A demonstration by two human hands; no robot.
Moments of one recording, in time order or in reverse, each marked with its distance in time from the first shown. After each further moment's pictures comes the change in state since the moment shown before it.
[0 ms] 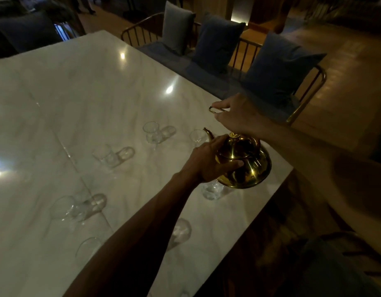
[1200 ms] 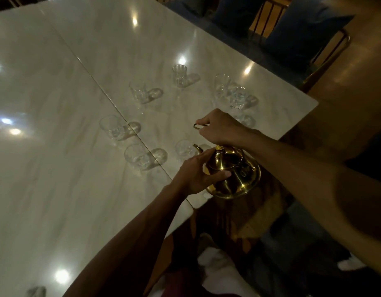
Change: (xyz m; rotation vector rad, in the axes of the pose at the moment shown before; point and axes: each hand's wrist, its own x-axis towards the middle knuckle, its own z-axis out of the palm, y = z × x) left_hand -0.298 -0.016 0.050 -0.176 0.002 -0.164; right_hand -0.209 -0.085 0.147 0.002 -0.290 0.043
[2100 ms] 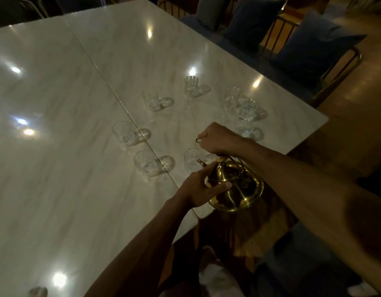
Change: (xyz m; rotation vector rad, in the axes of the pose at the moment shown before) left_hand -0.021 0.004 -0.003 -0.103 0.014 -0.160; right_hand 0.022 -0.013 0.019 -0.014 -0.094 0.066
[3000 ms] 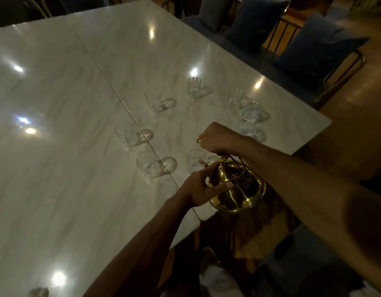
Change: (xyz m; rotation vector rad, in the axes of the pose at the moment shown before) left_hand 0.005 -0.001 -0.009 -0.011 -0.026 -0.028; right_hand 0.016 -0.005 0.002 0.003 -0.043 0.023
